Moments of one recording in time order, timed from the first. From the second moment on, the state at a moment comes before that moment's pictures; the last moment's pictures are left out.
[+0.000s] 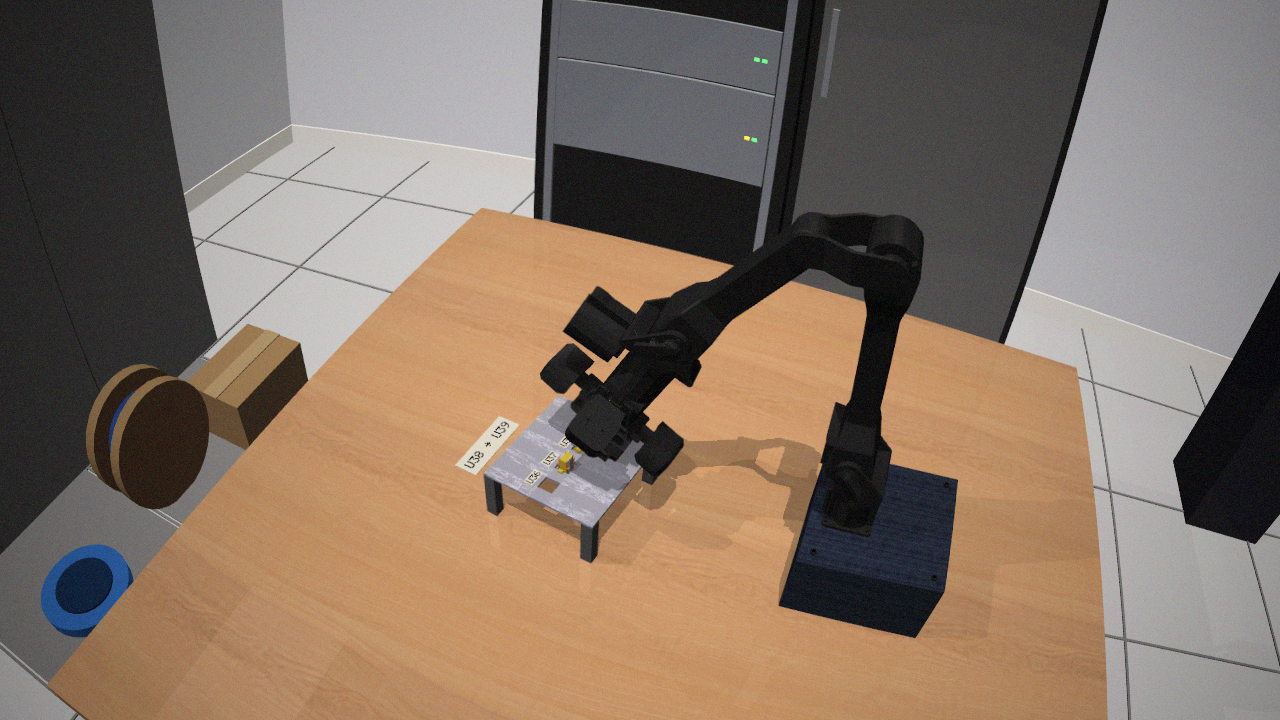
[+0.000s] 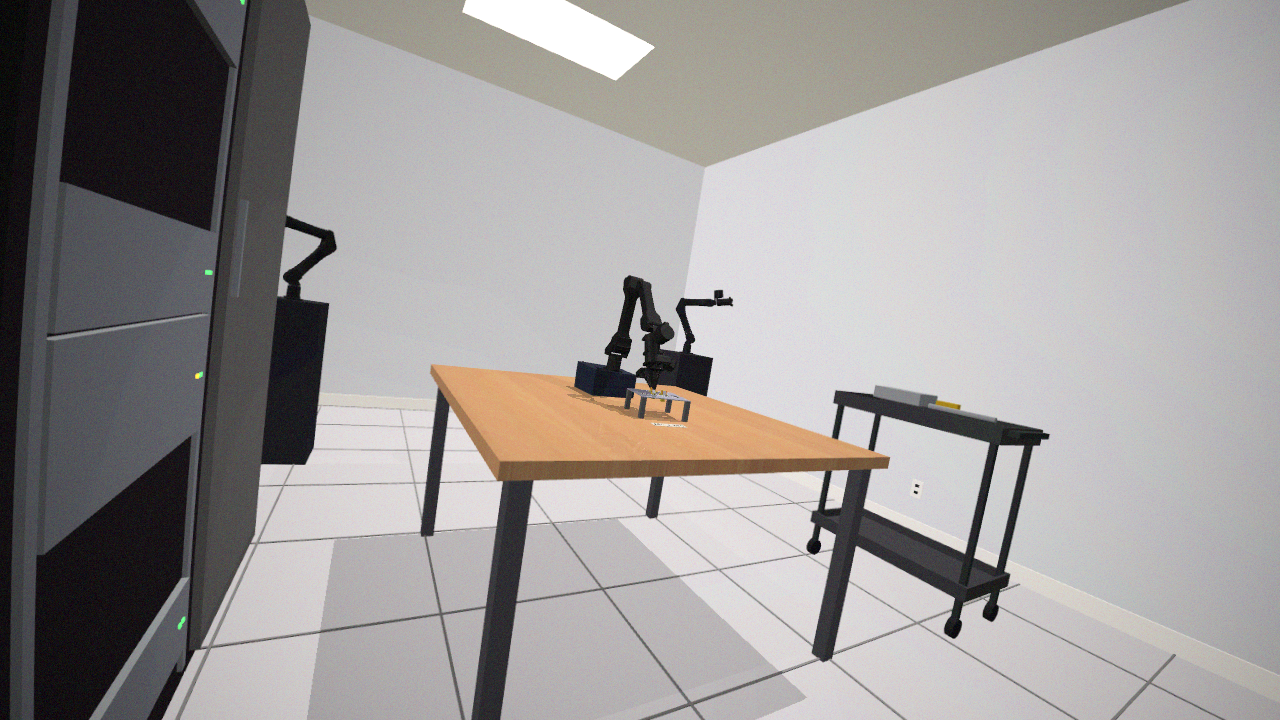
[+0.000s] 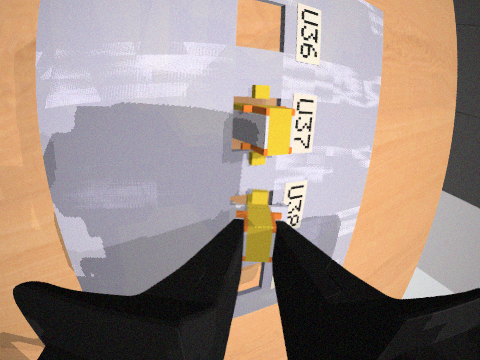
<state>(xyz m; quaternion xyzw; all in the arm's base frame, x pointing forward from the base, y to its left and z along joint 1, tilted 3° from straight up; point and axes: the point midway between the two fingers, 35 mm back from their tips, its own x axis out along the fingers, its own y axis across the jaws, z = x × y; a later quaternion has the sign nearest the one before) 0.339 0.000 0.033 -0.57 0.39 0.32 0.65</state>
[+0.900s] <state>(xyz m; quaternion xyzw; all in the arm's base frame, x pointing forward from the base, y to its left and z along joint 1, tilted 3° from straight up) 0.342 0.000 0.033 -0.57 0.39 0.33 0.65</state>
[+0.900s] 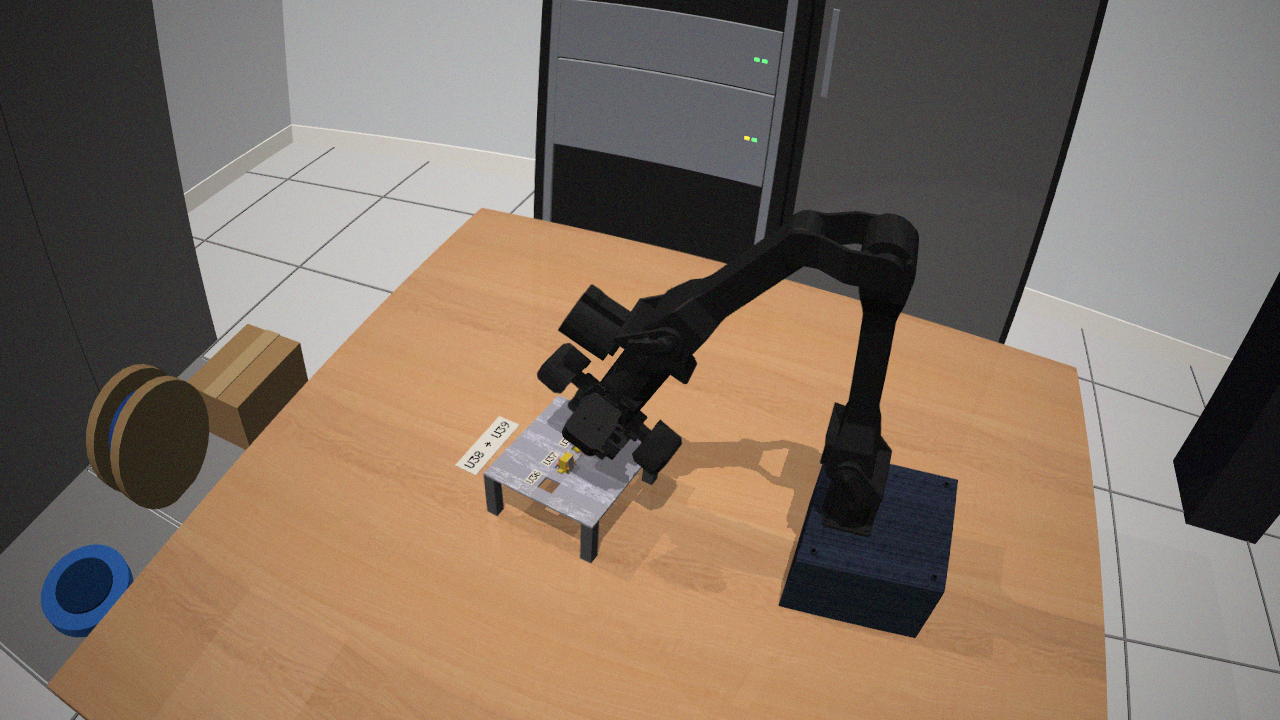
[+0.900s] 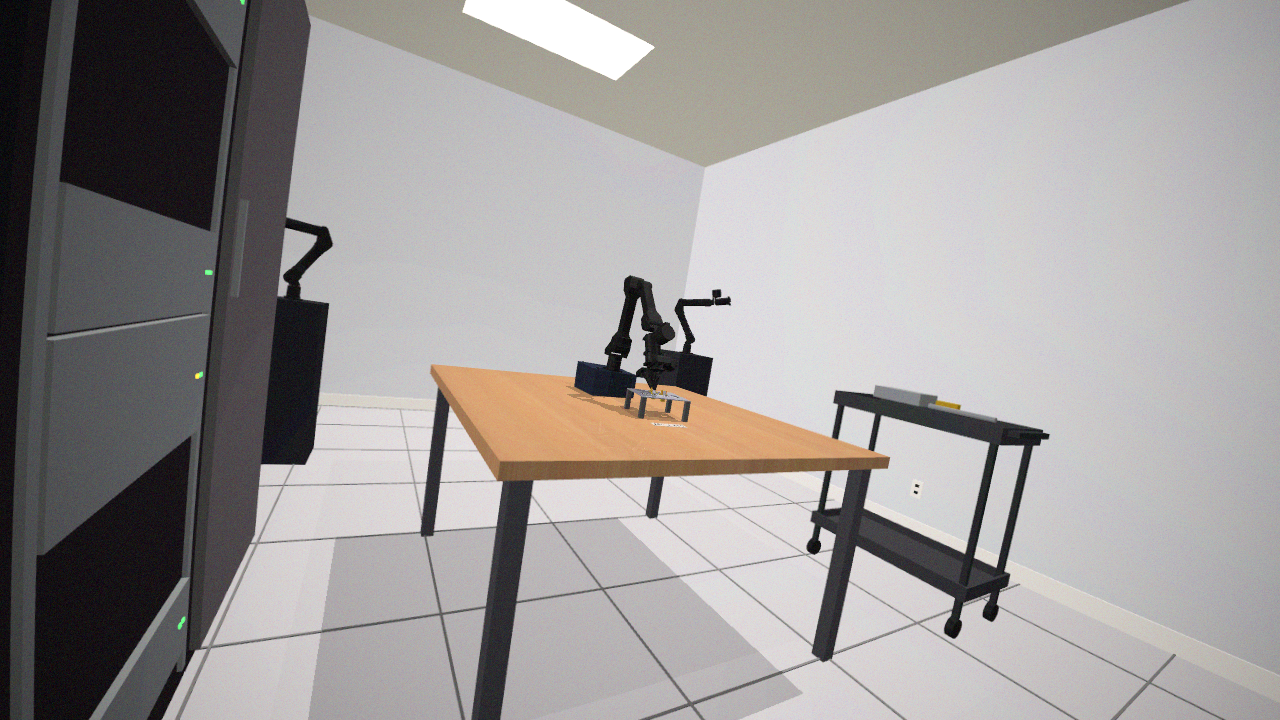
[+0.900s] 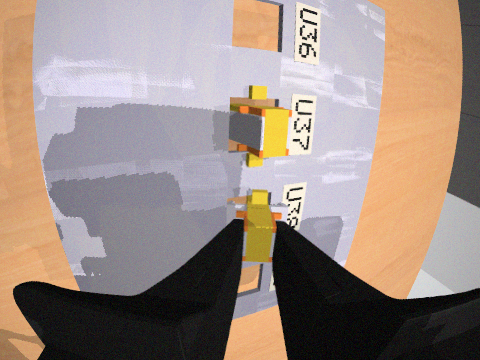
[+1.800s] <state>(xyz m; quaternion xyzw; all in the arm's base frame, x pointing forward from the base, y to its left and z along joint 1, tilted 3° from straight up) 0.340 0.001 0.032 -0.57 0.39 0.33 0.64</state>
